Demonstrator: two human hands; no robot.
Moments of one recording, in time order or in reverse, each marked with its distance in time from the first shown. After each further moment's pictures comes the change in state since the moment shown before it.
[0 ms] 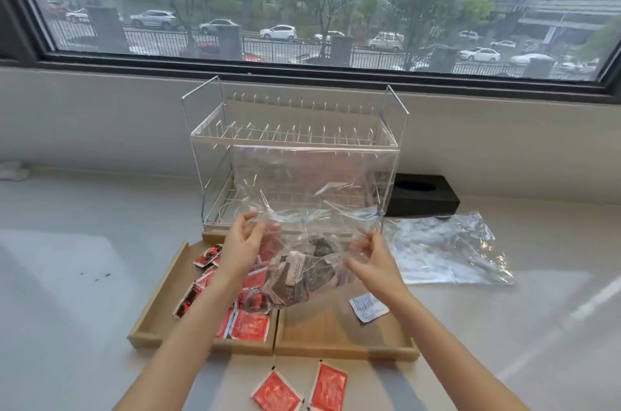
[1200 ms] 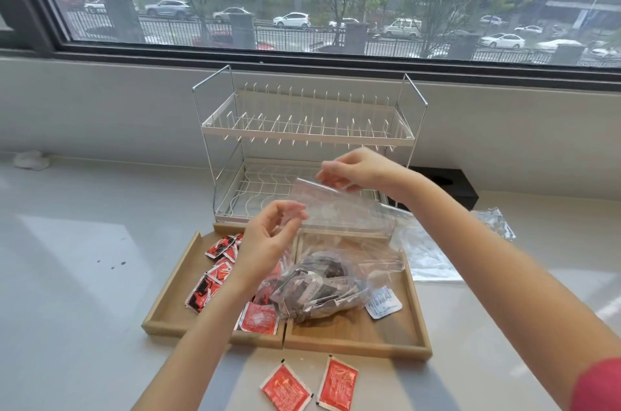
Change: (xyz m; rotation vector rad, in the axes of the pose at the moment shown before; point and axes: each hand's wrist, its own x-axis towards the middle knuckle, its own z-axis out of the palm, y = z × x) left_hand -0.016 0.012 0.007 0.083 -0.153 0.253; right_hand 0.058 -0.133 -0.028 -0.323 -0.429 -0.156
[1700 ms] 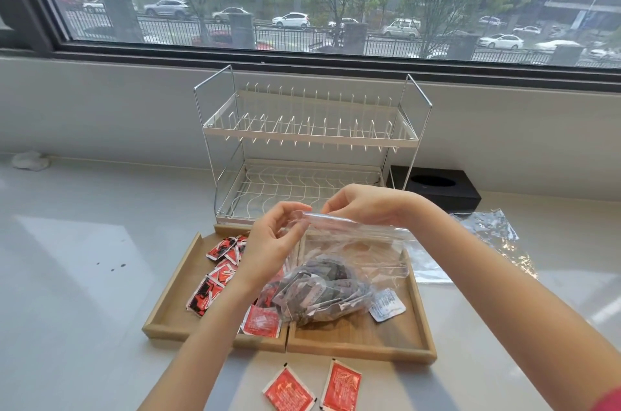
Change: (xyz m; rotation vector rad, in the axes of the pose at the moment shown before) left_hand 0.003 0.000 0.001 -0.042 -0.029 0.005; right_hand -0.006 0.015 0.021 0.017 -0.385 -0.018
